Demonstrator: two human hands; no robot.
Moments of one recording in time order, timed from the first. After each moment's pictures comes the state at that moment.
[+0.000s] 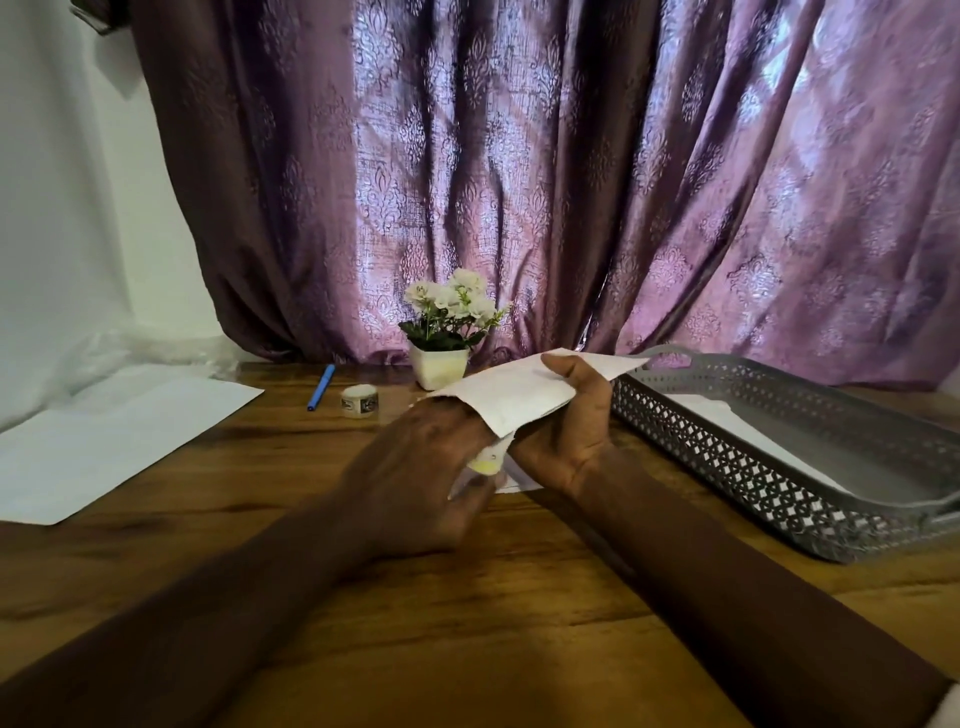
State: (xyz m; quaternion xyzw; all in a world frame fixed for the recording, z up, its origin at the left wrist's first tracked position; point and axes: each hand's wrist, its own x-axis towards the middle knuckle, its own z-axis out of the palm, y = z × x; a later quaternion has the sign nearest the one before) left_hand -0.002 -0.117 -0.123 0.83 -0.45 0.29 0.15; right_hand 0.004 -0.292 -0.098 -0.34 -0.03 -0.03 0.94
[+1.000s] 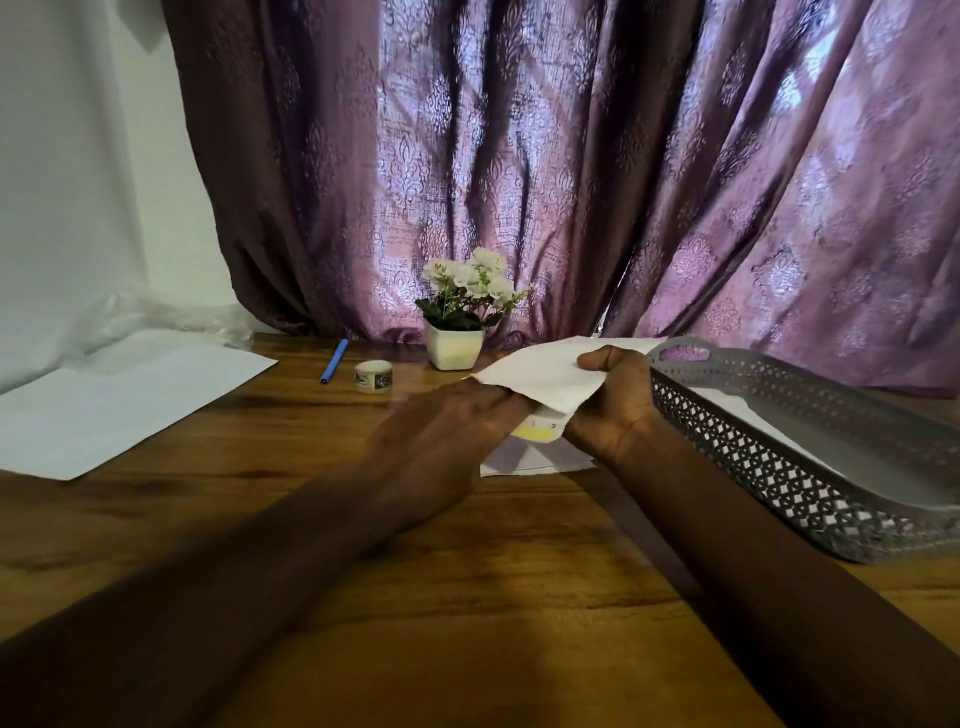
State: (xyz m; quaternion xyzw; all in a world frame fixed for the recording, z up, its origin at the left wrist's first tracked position) left_hand -0.001 -0.130 -0.116 0.84 -0.43 0.31 0.07; right_hand 0.000 -0.309 -0.083 -0.41 0.06 -0.07 0.91
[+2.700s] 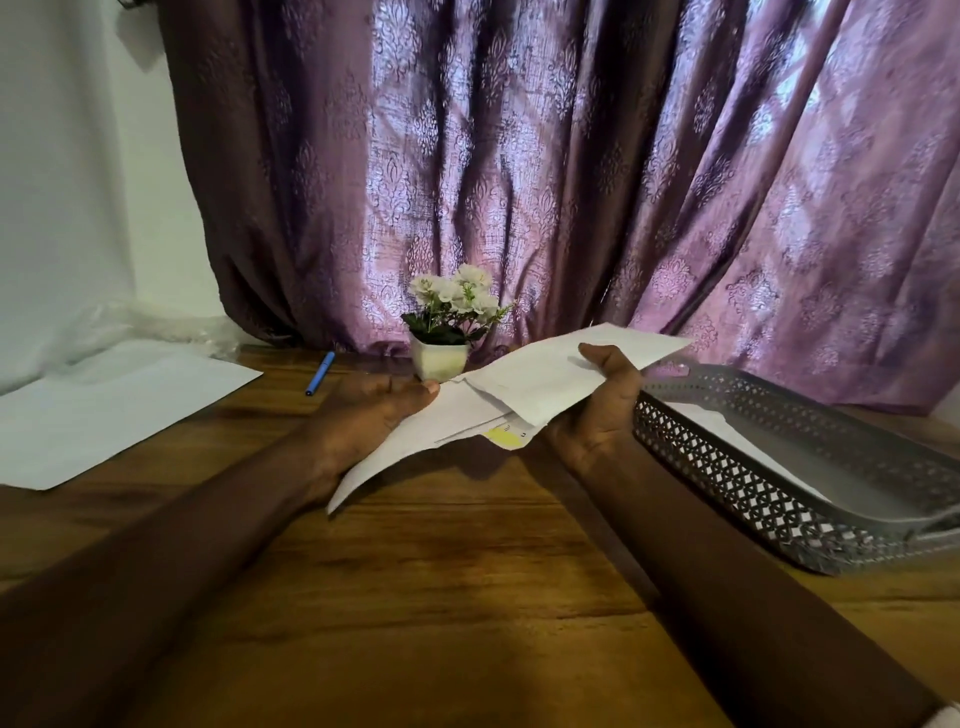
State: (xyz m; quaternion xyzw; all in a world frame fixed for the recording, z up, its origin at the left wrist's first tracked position) left_hand 0.061 -0.095 -0.133 0.70 -0.19 0.01 0.69; right_hand 0.011 -0.313 -0.091 -0.37 -0.02 -0.17 0.91
